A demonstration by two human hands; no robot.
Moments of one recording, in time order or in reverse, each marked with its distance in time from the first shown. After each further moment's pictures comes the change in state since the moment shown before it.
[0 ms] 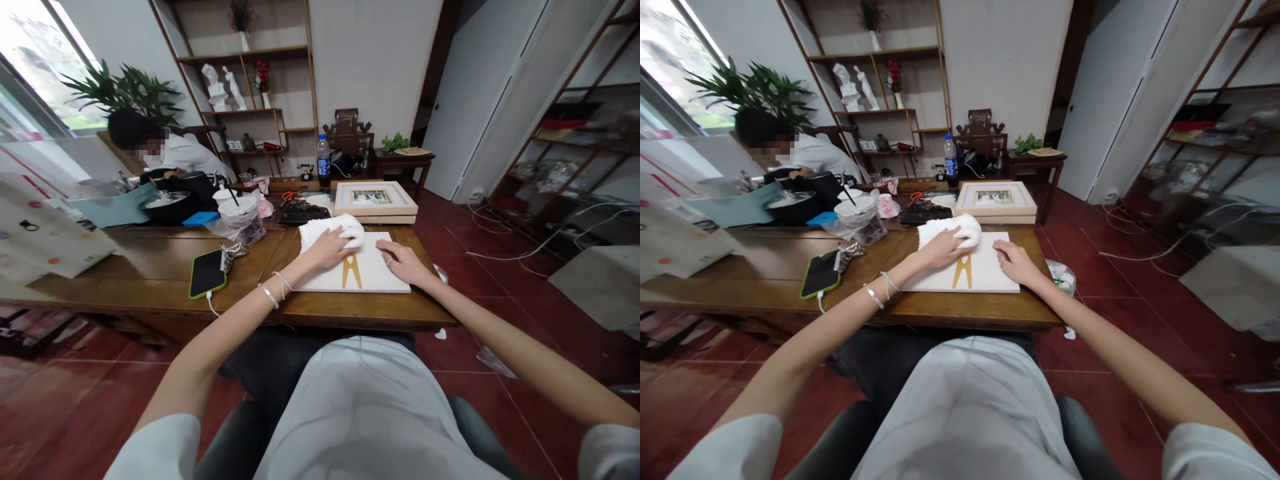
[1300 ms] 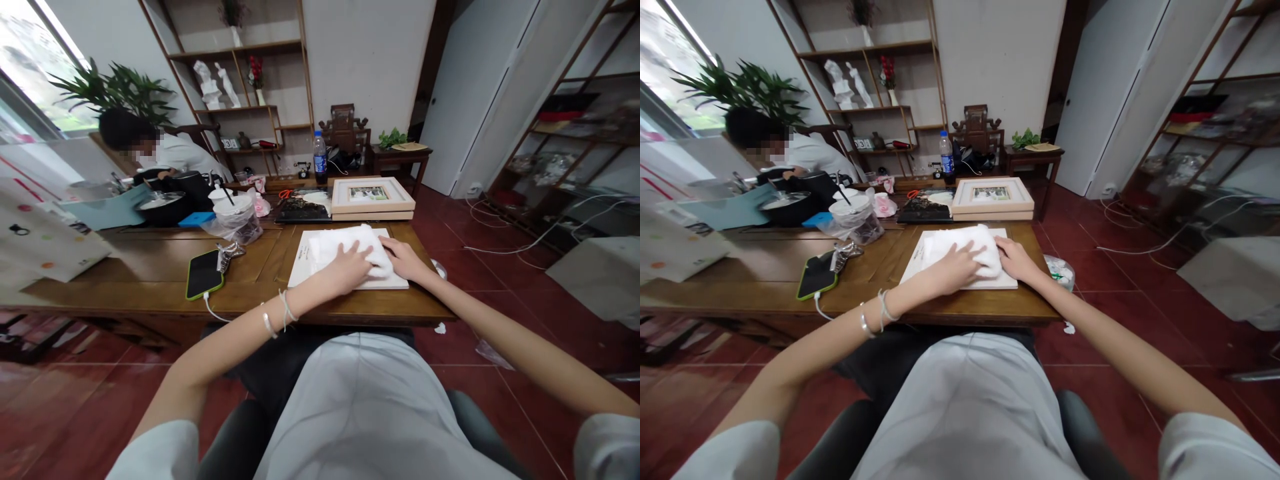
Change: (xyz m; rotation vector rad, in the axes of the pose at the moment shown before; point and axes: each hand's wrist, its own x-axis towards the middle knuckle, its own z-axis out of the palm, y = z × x) left_hand -0.020 0.080 -0.014 0.142 -0.109 0.085; right_hand 0.001 -0.008 -0.007 0.054 -0.058 -0.055
